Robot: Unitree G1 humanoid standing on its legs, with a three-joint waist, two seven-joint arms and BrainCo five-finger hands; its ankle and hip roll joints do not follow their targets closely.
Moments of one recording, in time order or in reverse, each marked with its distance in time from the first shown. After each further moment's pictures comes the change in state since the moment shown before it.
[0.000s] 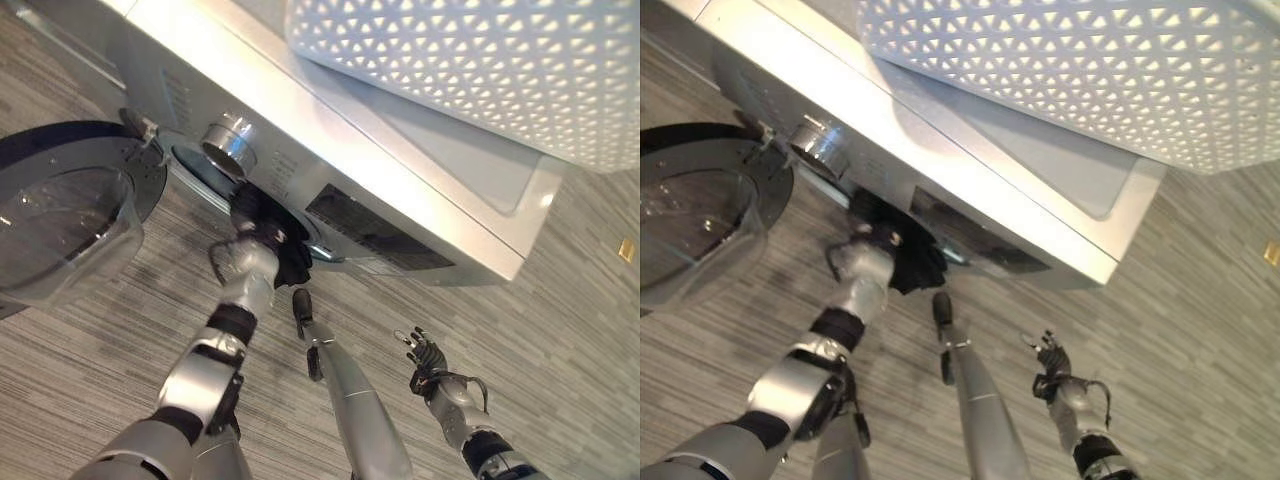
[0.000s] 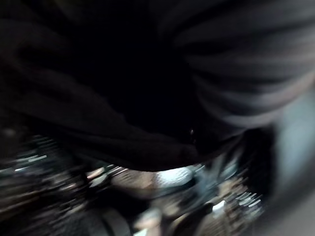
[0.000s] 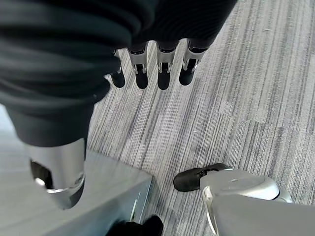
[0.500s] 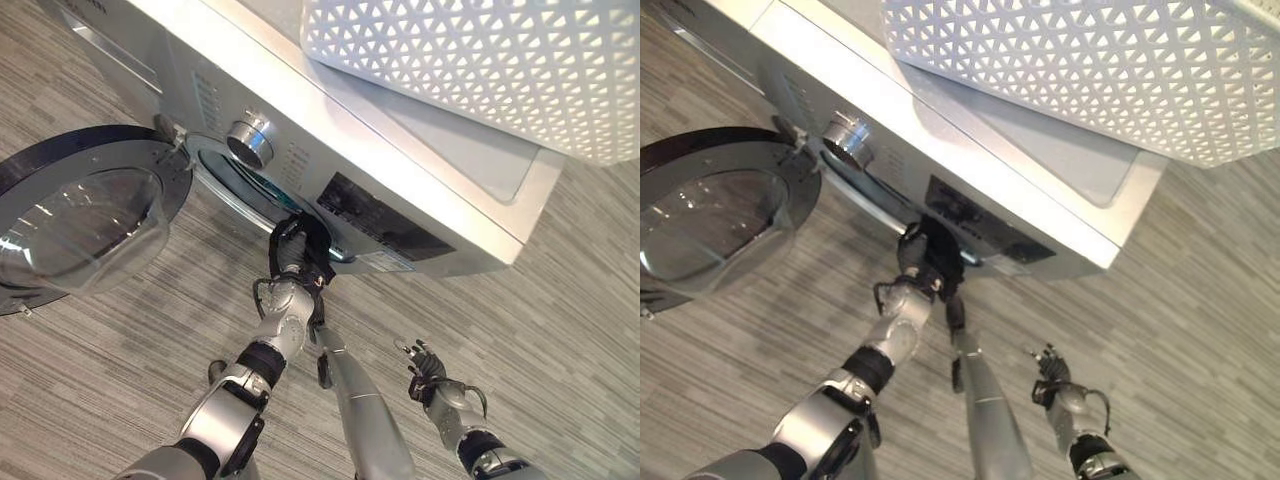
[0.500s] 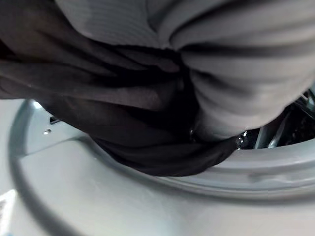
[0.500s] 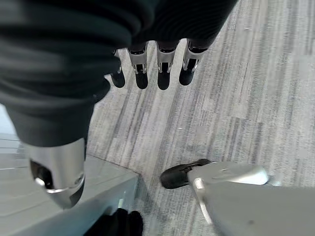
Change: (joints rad) left arm 0.253 -0.183 -0.153 -0.041 0.021 0.036 -0.055; right arm -0.039 0.042 -0.034 0.126 0.001 0.017 -0.027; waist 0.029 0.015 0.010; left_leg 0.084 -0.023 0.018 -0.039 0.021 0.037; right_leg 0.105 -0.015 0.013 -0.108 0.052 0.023
